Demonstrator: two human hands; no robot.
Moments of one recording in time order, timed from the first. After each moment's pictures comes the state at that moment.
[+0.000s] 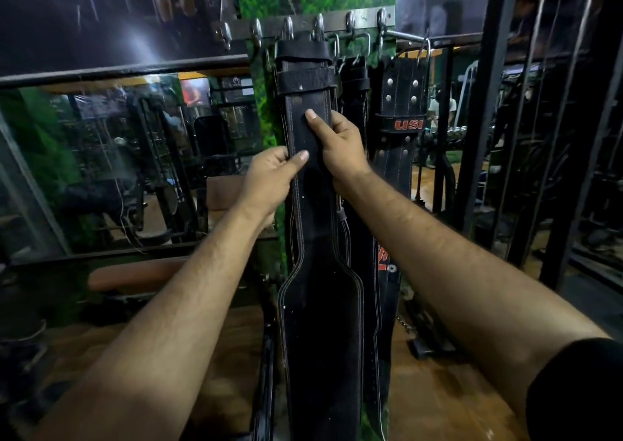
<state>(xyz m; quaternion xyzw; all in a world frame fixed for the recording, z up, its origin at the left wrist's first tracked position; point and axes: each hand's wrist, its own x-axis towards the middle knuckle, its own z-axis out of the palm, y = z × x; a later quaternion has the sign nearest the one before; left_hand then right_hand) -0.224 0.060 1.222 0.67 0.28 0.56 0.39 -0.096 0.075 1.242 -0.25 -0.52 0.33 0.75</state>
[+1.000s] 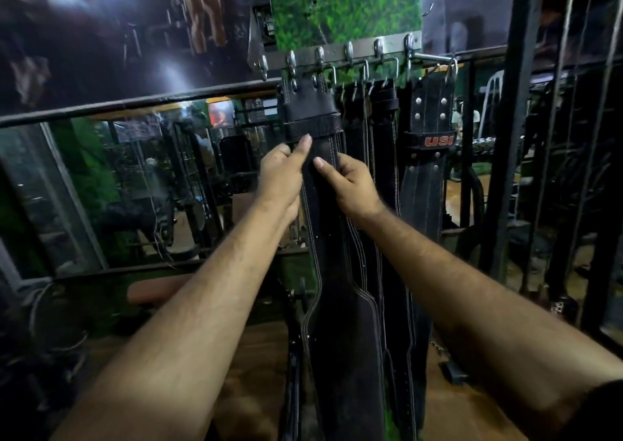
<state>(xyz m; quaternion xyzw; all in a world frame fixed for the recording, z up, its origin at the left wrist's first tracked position) -0.246 0.084 1.255 0.55 0.23 0.64 0.48 -0.124 0.082 1.210 -0.28 -0.63 0.23 0.69</state>
